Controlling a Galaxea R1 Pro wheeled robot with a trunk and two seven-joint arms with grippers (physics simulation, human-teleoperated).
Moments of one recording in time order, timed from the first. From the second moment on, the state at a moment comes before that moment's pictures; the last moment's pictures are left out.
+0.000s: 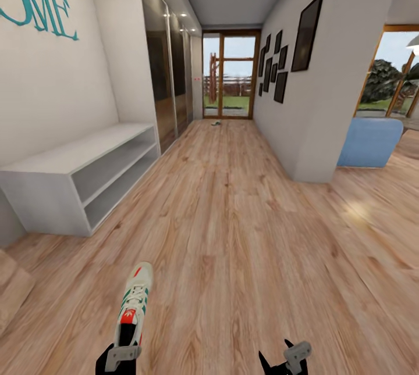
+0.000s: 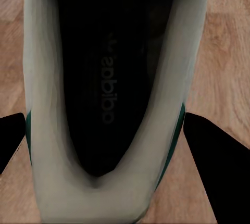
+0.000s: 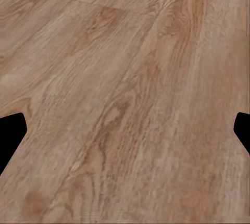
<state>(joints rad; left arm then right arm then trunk) -0.15 0.00 0.07 -0.58 -0.02 -0.41 -0.02 -0.36 -0.04 -0.13 -0.10 0.22 -0.72 0.26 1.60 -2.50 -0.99</state>
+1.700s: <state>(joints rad) -0.15 0.00 0.07 -0.55 -0.02 -0.41 -0.02 -0.36 -0.04 -0.24 -0.10 0.21 -0.72 -0.02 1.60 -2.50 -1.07</state>
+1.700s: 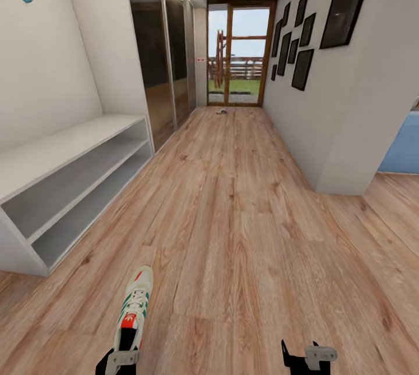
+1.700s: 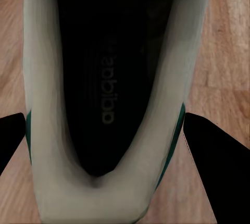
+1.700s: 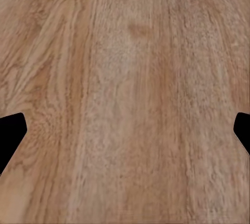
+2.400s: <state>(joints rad) -0.15 0.00 0.07 -0.55 -0.02 -0.41 -0.02 -0.36 -0.05 -0.24 -0.10 0.22 -0.72 -0.02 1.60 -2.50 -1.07</state>
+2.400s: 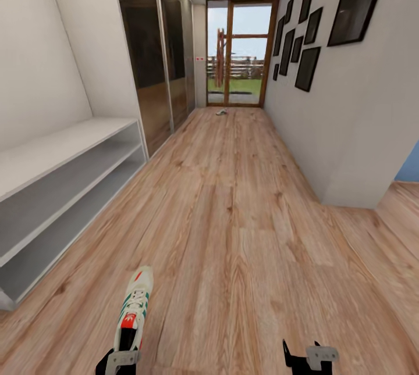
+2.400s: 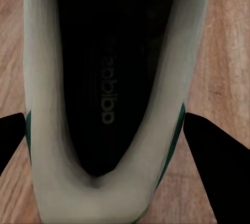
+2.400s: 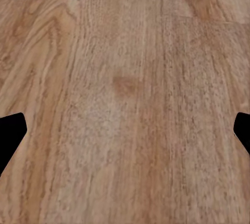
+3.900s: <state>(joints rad) -0.15 0.00 0.07 -0.55 -0.02 -0.41 -0.02 -0.36 -0.05 -0.24 -0.10 0.22 -0.72 -0.02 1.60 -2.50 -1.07</state>
